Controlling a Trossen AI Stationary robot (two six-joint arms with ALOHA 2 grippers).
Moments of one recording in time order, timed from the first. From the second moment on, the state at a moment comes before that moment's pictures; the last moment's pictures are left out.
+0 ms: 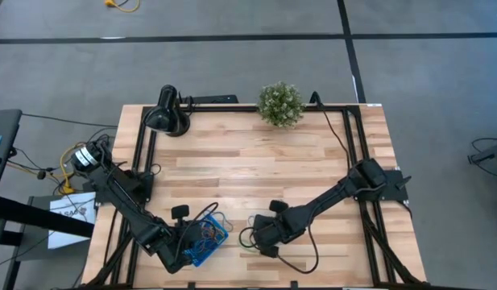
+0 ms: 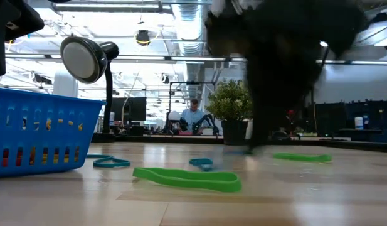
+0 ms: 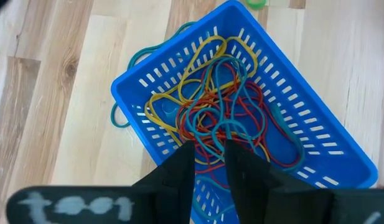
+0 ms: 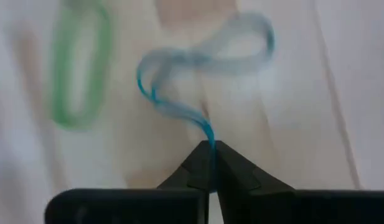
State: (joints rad) left arm -0.84 1.60 1.08 -0.79 -0.43 -0.95; right arm 0.49 2.07 1.41 -0.64 0.20 0.67
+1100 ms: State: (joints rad) left arm -0.93 1.25 1.08 -1.02 -0.86 -1.11; right arm 0.42 2.32 1.67 0.44 0.14 0.12
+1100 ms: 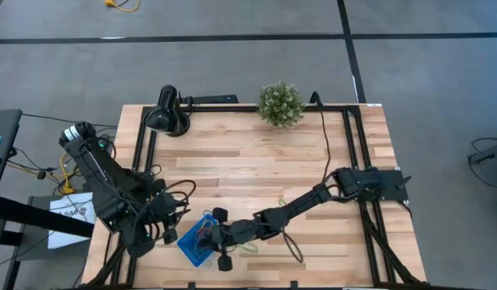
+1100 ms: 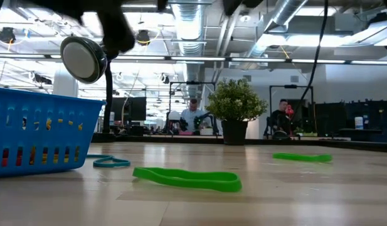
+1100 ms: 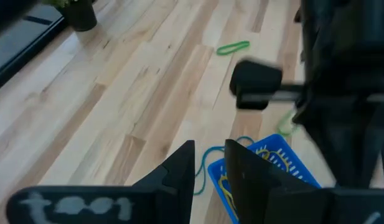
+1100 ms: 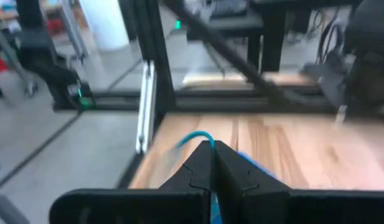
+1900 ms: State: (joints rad) left arm -0.93 1.25 1.08 -1.04 -0.85 -1.10; right arm 0.35 2.43 1.84 0.25 0.12 0.13
